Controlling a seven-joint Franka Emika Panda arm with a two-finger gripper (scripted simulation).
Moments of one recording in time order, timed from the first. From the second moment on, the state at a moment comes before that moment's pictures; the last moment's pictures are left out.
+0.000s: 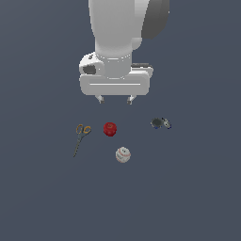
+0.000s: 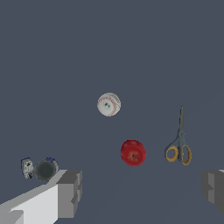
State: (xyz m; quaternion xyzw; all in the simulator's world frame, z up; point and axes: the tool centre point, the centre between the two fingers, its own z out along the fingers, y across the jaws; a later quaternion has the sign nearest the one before) arm -0.008 -0.016 0.321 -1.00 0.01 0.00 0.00
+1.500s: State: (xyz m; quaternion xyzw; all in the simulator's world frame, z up) arm -0.016 -0.036 0.269 -1.00 0.06 0.00 0.01
